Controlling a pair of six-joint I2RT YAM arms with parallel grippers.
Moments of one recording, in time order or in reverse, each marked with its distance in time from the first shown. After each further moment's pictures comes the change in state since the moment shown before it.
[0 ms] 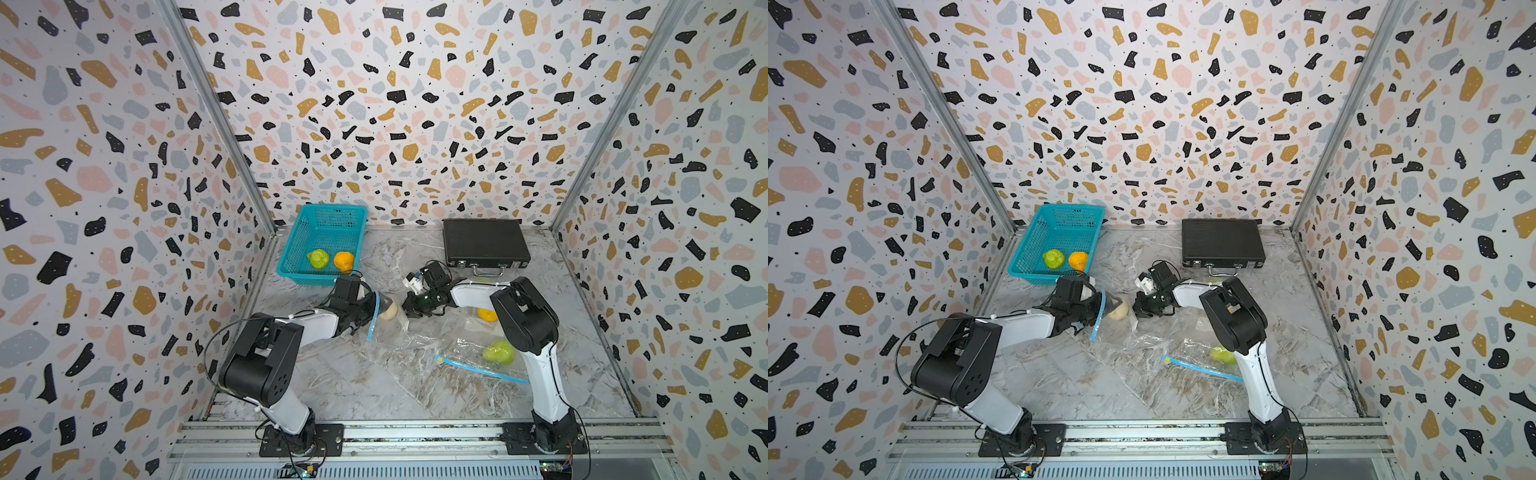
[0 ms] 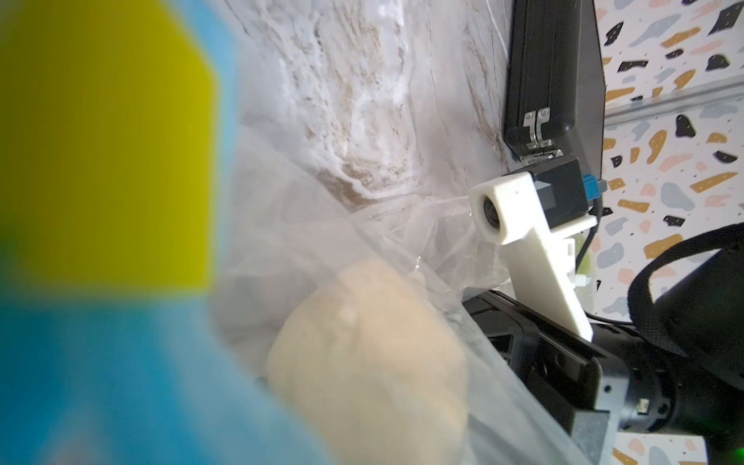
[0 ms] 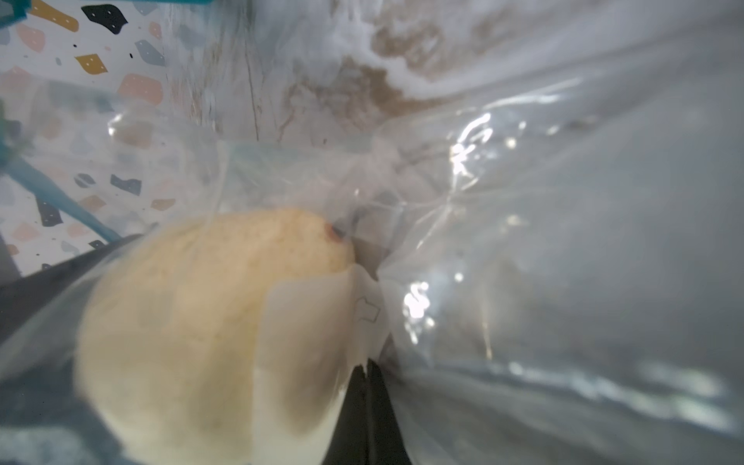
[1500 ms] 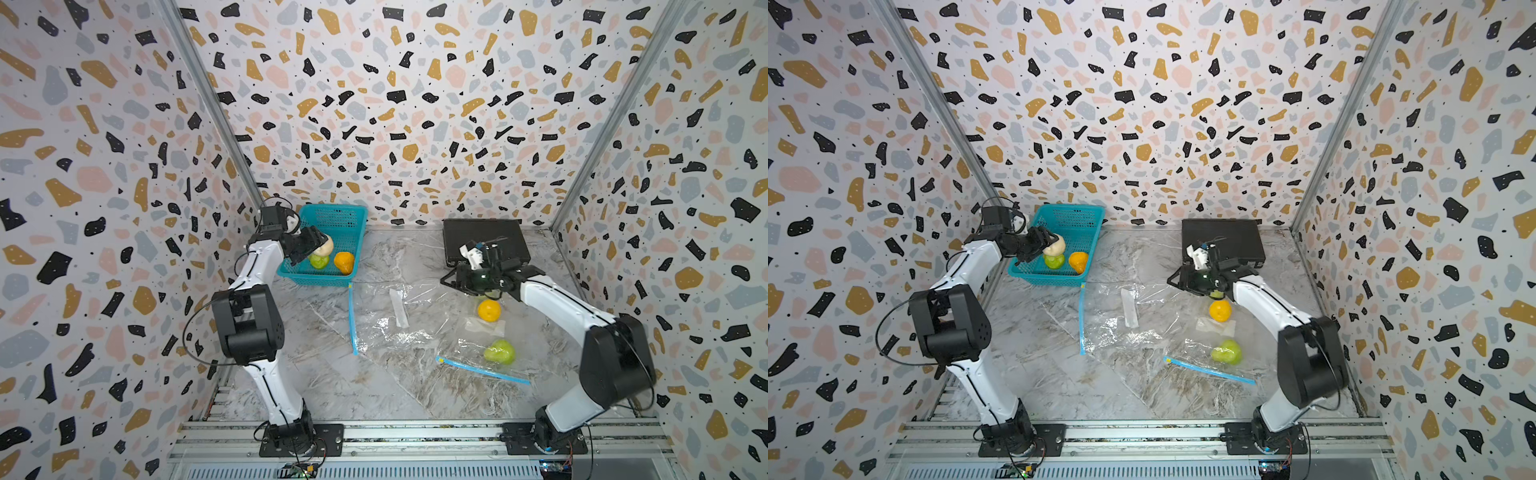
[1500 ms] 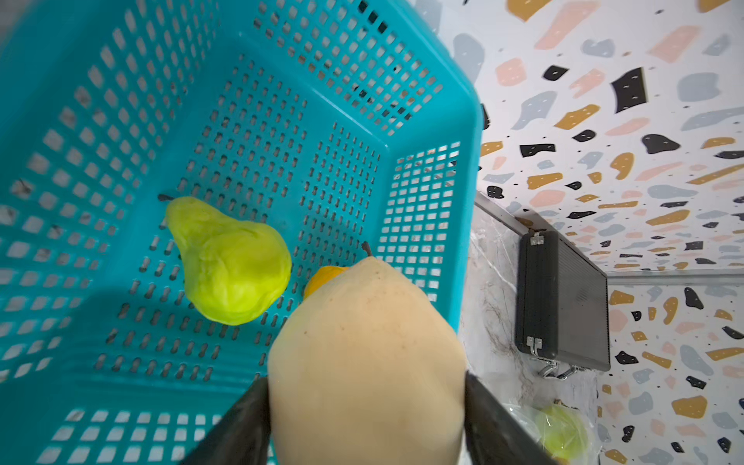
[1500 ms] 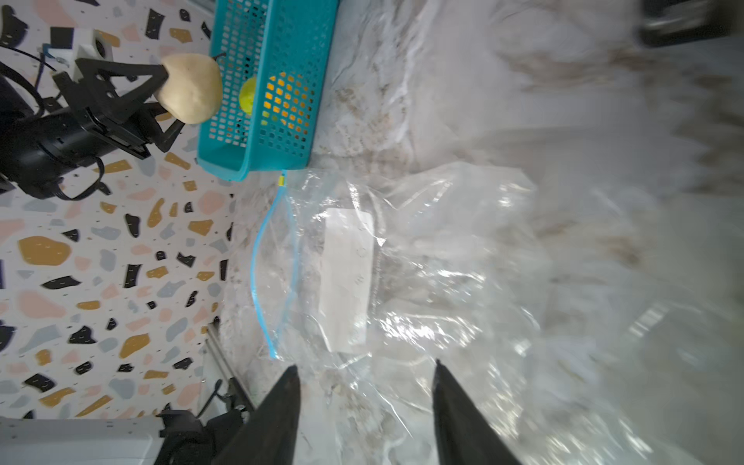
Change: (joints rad) left arm 0.513 0.311 0.909 -0.698 0.111 0.356; right arm -0.317 -0.684 -0.255 -0.282 0.147 -0.127
